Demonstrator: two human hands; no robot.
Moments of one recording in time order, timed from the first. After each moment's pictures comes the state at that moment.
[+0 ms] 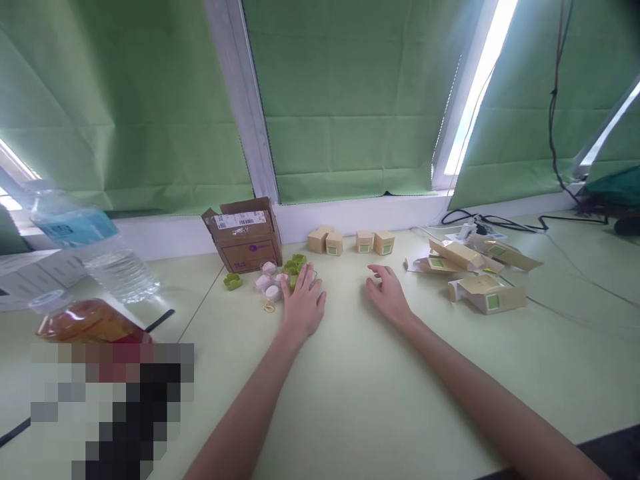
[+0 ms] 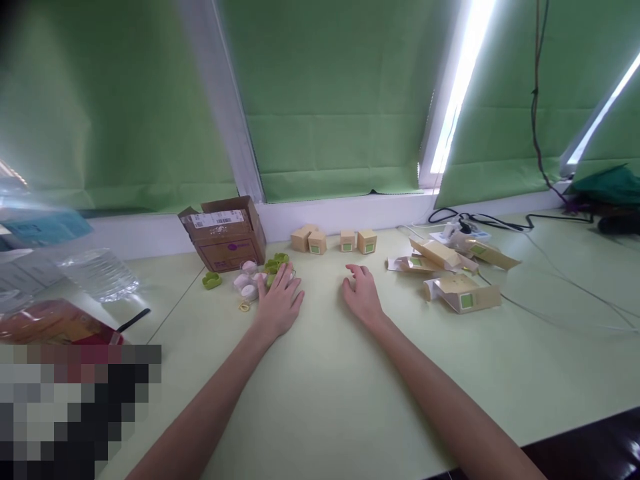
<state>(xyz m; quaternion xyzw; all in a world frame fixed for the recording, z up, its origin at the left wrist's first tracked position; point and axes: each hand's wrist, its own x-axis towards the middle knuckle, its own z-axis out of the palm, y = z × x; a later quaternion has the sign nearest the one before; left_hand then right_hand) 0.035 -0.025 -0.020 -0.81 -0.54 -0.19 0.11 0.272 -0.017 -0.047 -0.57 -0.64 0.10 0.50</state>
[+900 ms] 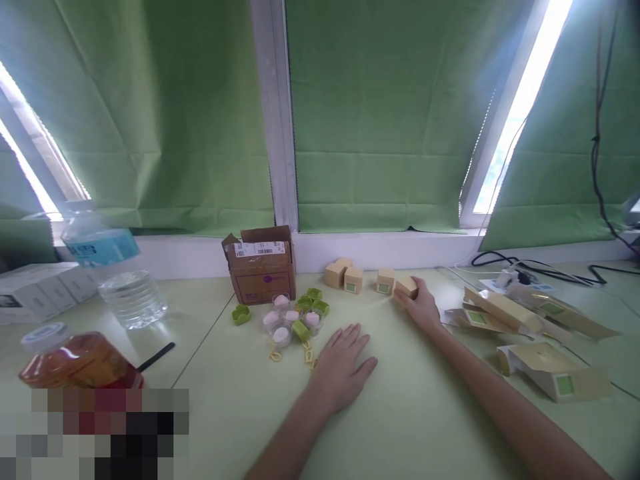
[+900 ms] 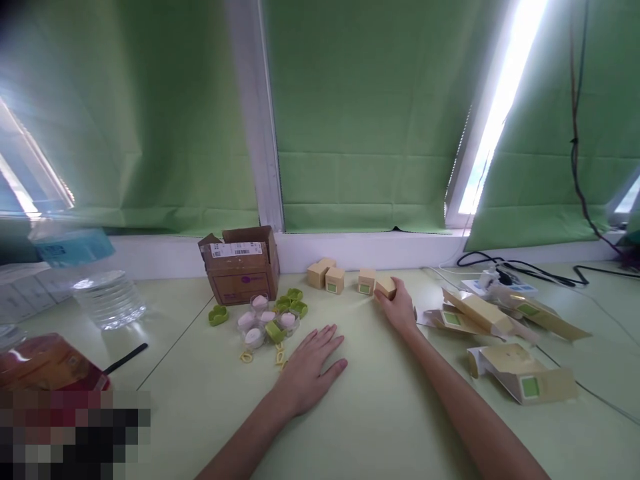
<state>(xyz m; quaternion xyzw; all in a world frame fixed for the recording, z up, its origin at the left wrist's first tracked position) 0.053 -0.030 -0.027 -0.85 -0.44 -0.23 -0.14 0.327 0.096 -0.040 -0.66 -0.53 0.13 0.51</state>
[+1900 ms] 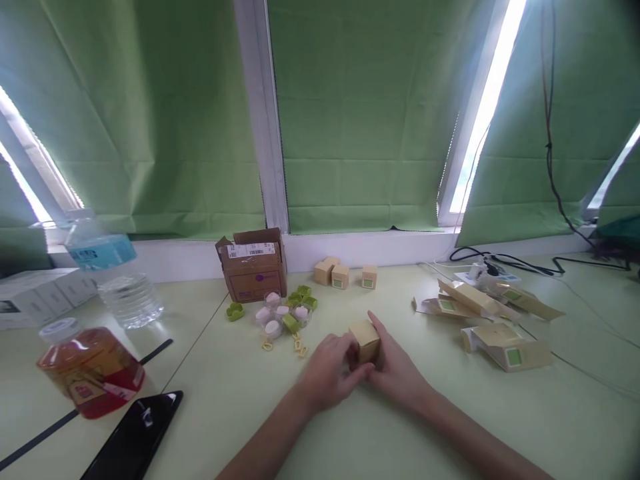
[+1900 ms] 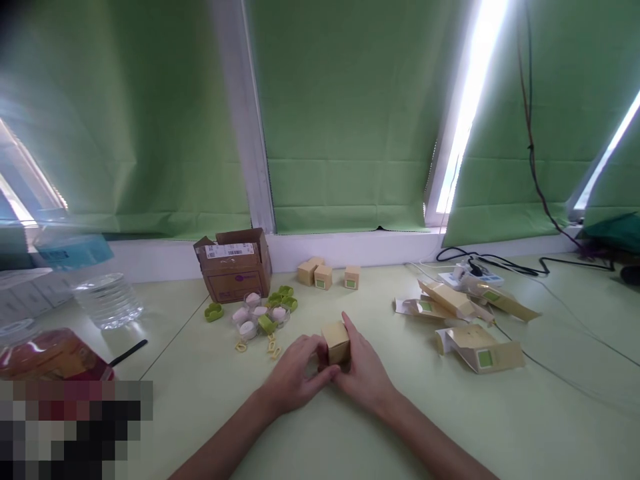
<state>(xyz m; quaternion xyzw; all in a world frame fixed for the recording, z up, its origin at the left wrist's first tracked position) 0.057 -0.067 -0.004 -0.86 -0.37 -0.31 -0.17 0.255 -0.077 -0.026 -0.51 -0.72 0.25 0.40</state>
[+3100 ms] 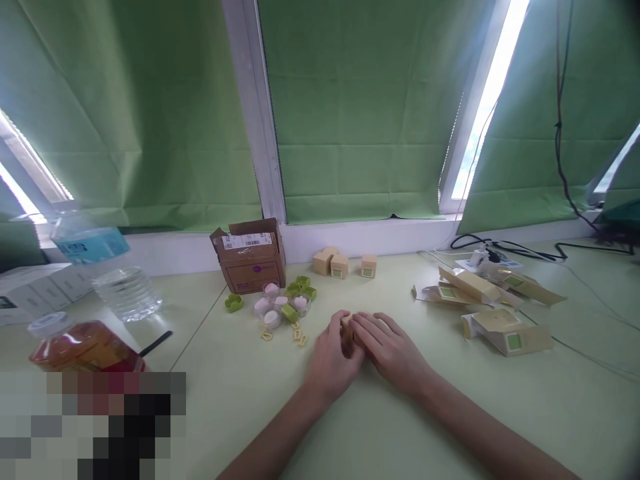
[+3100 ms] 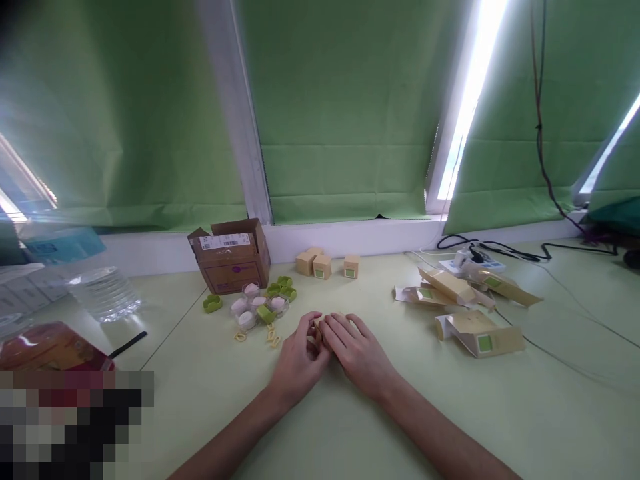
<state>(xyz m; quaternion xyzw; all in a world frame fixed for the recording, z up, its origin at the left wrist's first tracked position) 0.081 -0.074 -0.013 -0.74 -0.50 -0.39 -0.24 0.259 -0.072 -0.024 -0.33 -0.87 -0.22 0.29</state>
